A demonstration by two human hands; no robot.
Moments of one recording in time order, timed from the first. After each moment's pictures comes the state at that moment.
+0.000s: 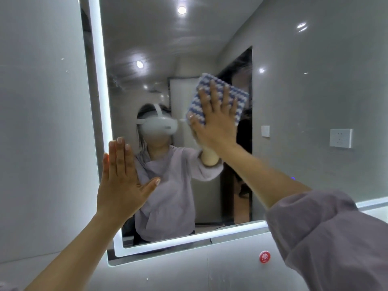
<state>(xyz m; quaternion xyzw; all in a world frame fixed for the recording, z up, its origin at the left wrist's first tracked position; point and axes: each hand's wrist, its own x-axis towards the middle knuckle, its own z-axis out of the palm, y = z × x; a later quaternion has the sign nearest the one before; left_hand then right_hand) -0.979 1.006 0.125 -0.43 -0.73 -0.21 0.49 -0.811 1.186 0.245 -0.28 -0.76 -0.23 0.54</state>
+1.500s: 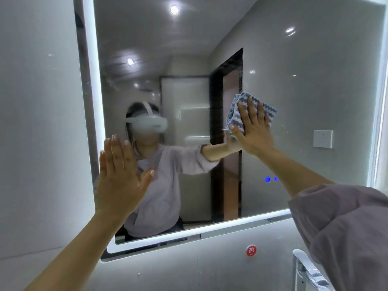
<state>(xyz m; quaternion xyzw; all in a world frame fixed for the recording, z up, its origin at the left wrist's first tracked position) -0.959 1.008 0.130 -0.42 -0.72 -0.24 0.49 -0.707 1.263 0.221 -0.35 -0.78 -0.18 0.48</state>
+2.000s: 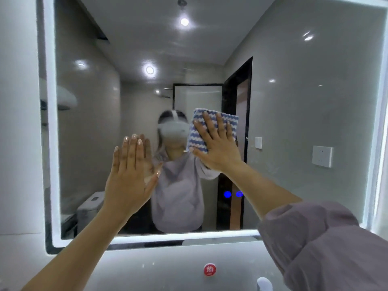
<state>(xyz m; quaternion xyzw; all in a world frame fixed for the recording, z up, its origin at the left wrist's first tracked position) -0.820 1.088 0.141 -0.41 -0.69 -0.19 0.56 -0.675 1.300 0.218 -0.19 -0.84 -0.26 0.43</state>
